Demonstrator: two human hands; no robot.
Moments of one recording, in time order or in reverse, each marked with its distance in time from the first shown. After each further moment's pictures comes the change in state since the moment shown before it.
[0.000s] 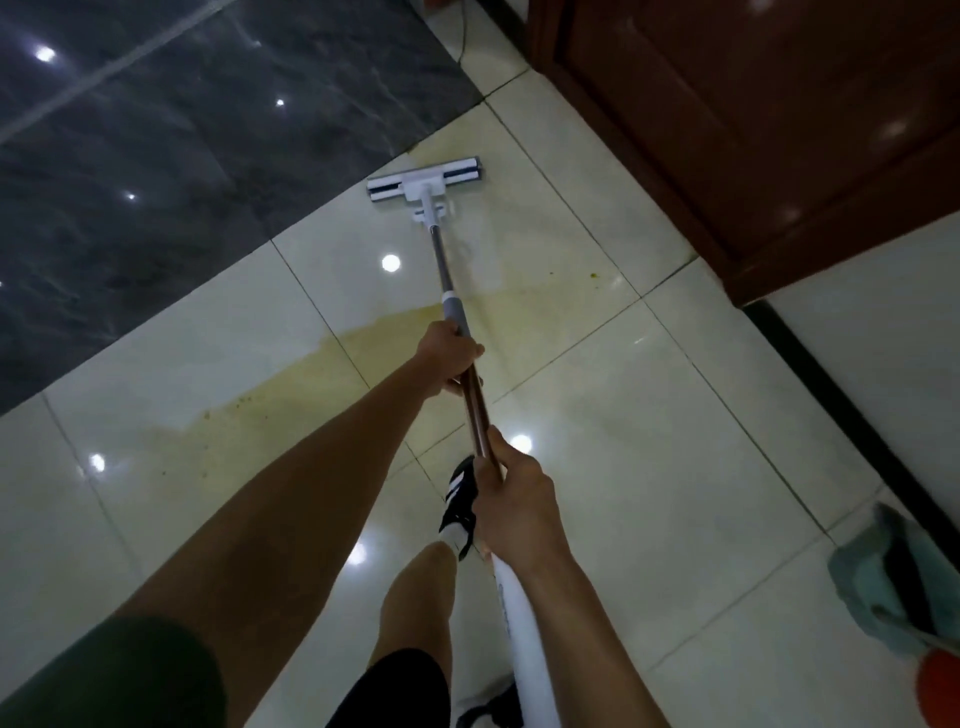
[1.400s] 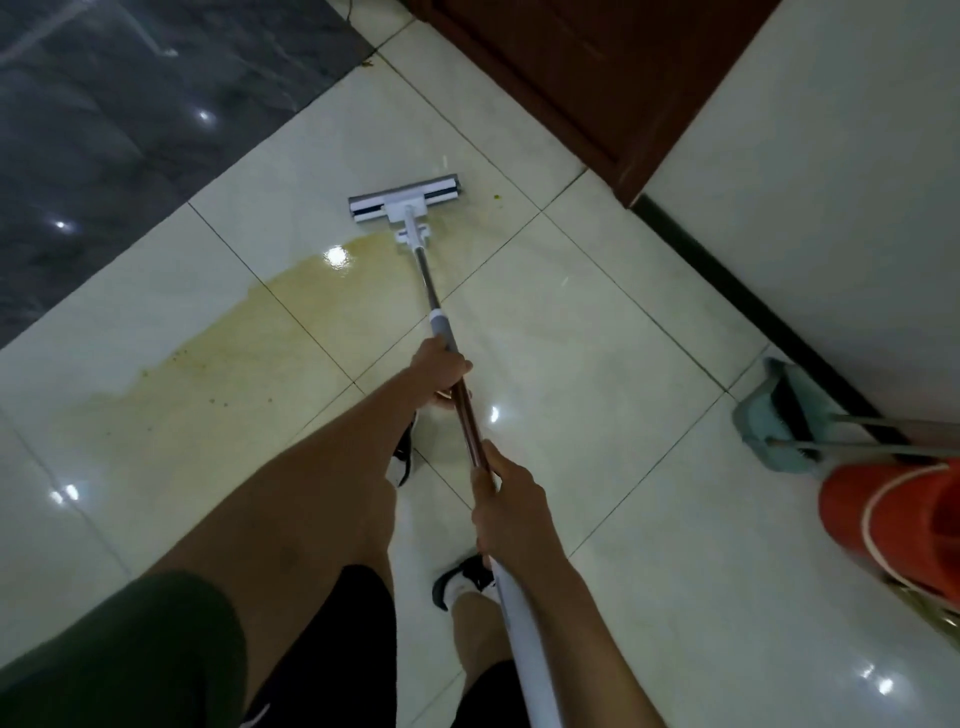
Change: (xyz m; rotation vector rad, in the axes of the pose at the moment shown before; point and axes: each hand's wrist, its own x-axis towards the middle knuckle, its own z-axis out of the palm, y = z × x) left_hand -0.197 -0.148 0.185 0.185 -0.143 -0.001; right_hand -0.196 0.244 -0.053 0.090 0.056 0.033
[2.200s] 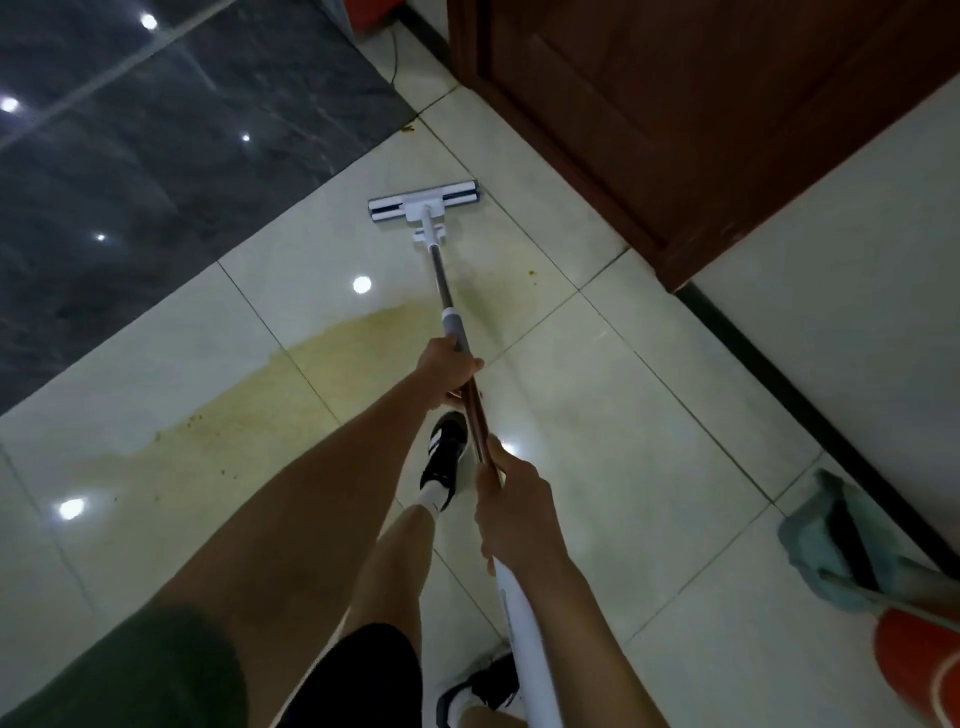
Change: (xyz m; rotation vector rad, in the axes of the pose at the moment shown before) left_hand 0.133 0.147 -0.100 -0.121 0.086 0.013; right_hand 0.170 -0.161 -0.021 -0.039 -0.011 -0.065
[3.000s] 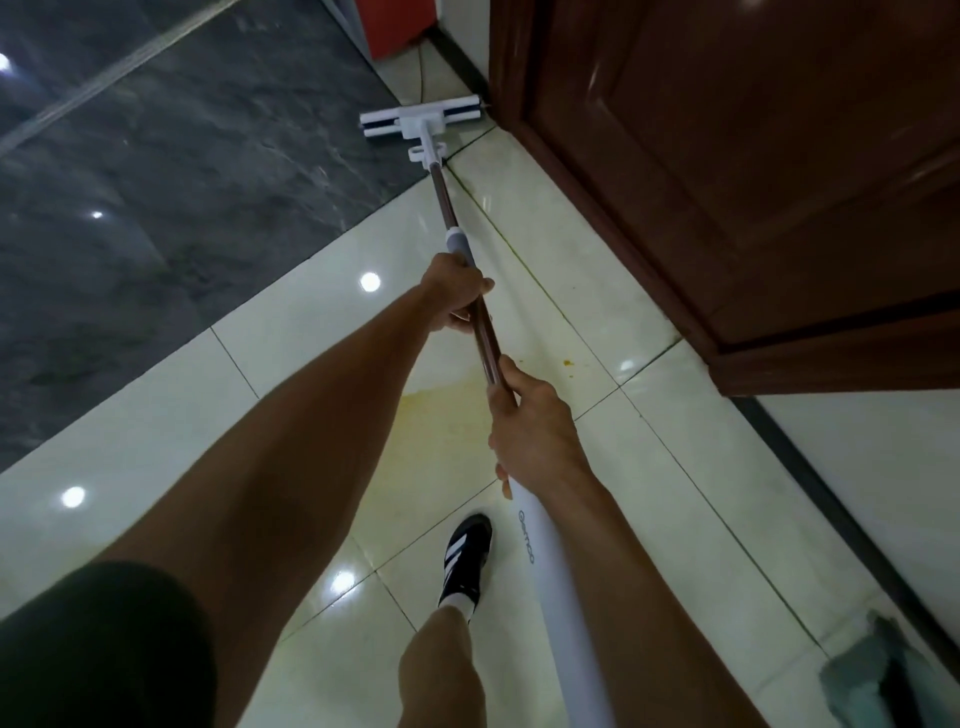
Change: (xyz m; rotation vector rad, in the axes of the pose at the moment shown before) left_hand 0.260 0.287 -0.152 -0.036 0.042 0.055; right_hand 0.325 -0.270 -0.025 -0.017 -0.029 0.066
